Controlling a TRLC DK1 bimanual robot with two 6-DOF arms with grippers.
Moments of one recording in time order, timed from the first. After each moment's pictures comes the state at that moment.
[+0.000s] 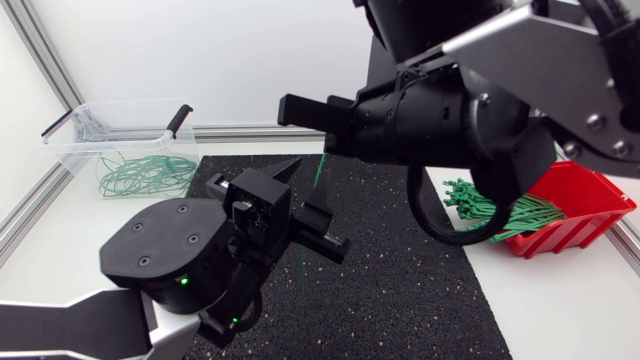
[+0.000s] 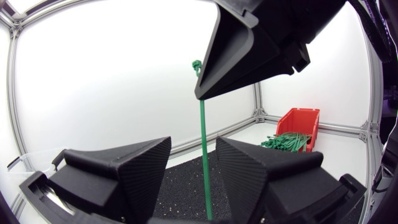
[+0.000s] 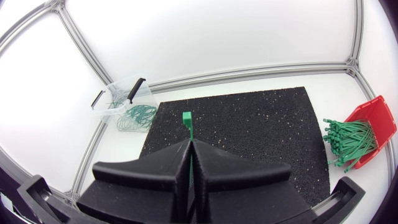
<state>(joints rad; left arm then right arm) -1.02 1.46 0.54 0.95 -0.54 0.16 0.93 1.36 1.23 -0.51 0.41 0.71</state>
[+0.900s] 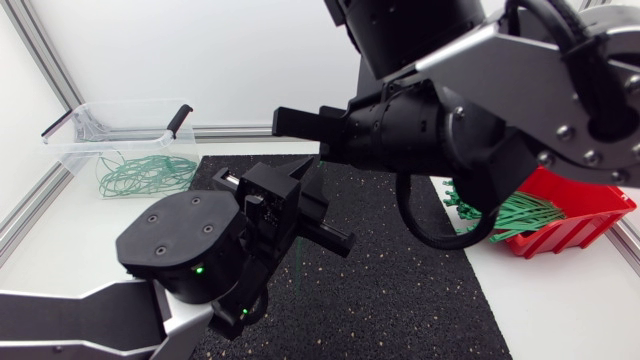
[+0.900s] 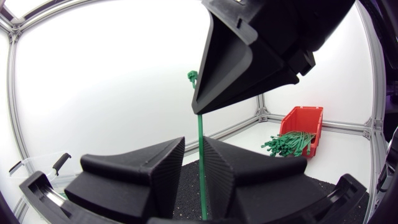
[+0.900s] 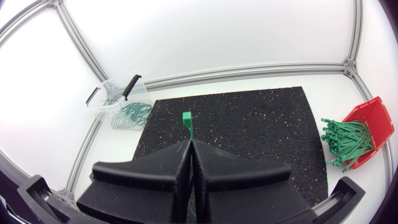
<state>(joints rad) -1.02 1.50 0.58 0.96 -0.54 0.19 0.95 1.39 1.23 -0.51 0.44 0.71</state>
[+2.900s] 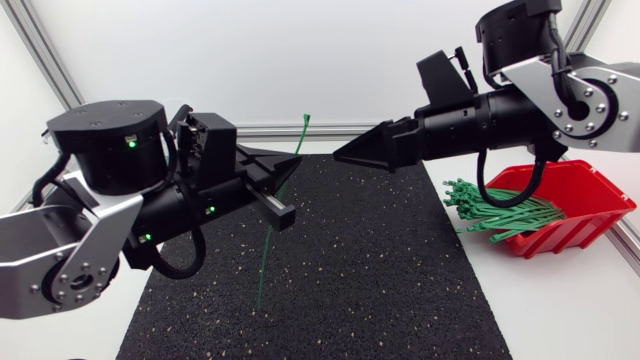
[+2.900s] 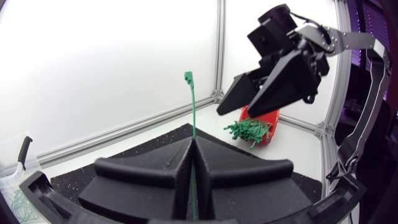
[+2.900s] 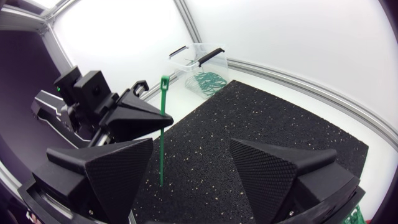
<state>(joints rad) -0.65 1.28 0.66 0.42 0.17 -0.01 0.35 1.40 1.07 -0.32 -0.77 -0.03</state>
